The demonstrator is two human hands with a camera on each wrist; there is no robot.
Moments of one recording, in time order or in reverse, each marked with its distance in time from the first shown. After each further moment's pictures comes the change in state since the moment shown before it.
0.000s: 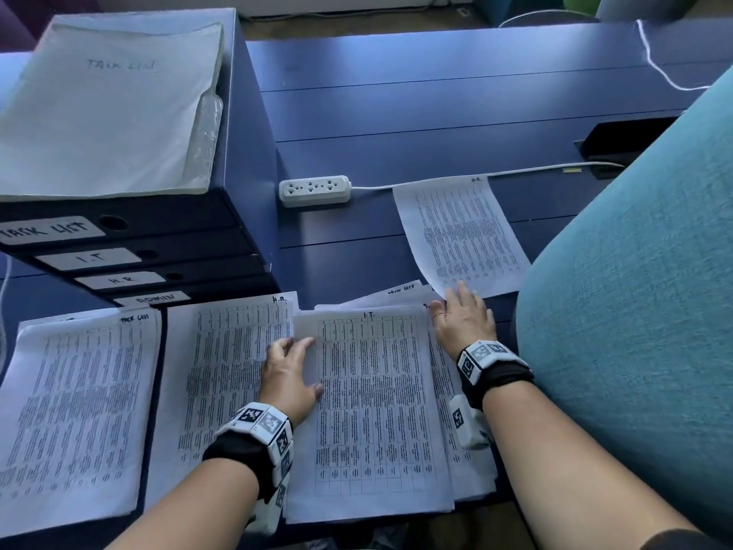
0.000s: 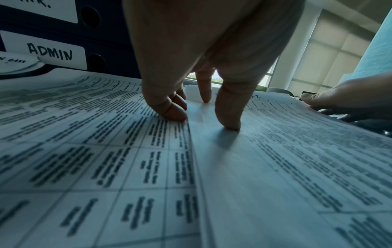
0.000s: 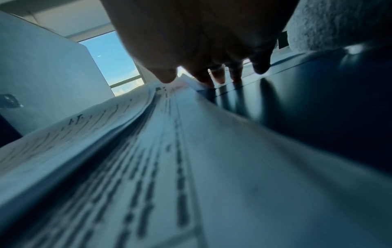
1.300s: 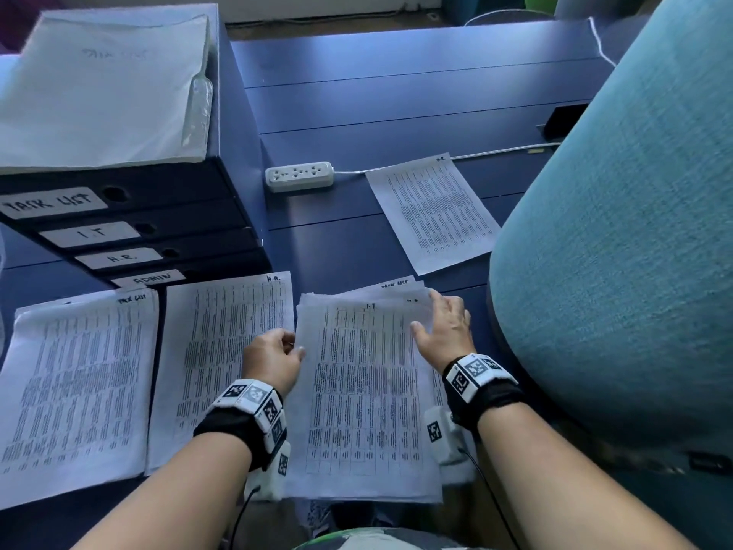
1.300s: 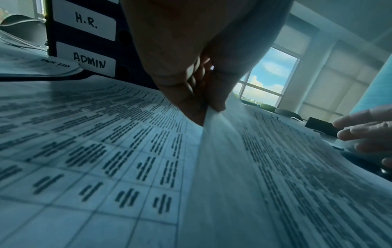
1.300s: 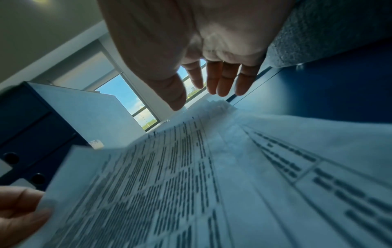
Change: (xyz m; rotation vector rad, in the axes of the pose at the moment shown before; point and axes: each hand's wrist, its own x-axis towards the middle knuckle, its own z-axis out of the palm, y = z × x) left_hand -0.034 -0.002 -0.013 -0.129 0.163 -0.032; right_hand -0.102 -0.009 0.012 0.301 0.135 0.030
